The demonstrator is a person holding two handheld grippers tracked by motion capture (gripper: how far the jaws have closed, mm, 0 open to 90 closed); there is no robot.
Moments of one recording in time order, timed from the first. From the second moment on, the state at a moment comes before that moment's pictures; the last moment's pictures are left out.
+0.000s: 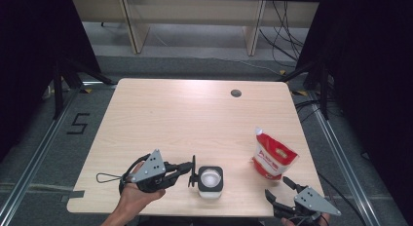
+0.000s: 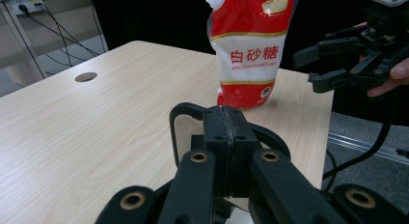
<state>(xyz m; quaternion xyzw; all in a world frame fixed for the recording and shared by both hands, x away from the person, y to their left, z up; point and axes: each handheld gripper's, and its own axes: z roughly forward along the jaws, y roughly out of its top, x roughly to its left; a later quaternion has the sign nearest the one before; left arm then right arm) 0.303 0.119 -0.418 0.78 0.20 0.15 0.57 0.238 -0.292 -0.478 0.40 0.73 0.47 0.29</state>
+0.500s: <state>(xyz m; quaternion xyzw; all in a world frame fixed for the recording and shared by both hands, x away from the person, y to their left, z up) 0.308 0.100 -0.424 0.80 0.19 0.13 0.56 0.237 -0.290 -0.478 0.40 0.73 0.48 0.27</state>
